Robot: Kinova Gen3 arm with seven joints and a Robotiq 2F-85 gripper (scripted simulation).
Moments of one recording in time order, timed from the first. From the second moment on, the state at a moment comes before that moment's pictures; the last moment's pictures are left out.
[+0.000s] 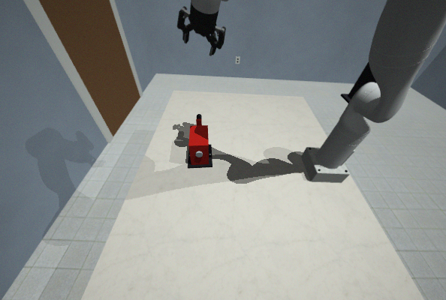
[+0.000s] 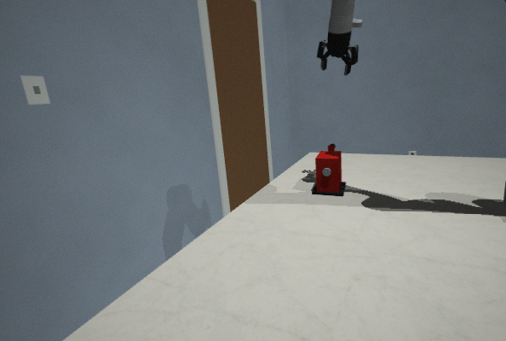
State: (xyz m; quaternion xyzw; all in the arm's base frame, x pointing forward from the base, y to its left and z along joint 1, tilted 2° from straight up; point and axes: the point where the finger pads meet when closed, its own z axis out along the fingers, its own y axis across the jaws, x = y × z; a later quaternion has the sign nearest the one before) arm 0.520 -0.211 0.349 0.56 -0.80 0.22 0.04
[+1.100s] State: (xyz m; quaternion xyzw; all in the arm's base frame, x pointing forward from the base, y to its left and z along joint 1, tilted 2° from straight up) arm 0.528 -0.209 0.311 0.60 -0.78 0.18 0.04
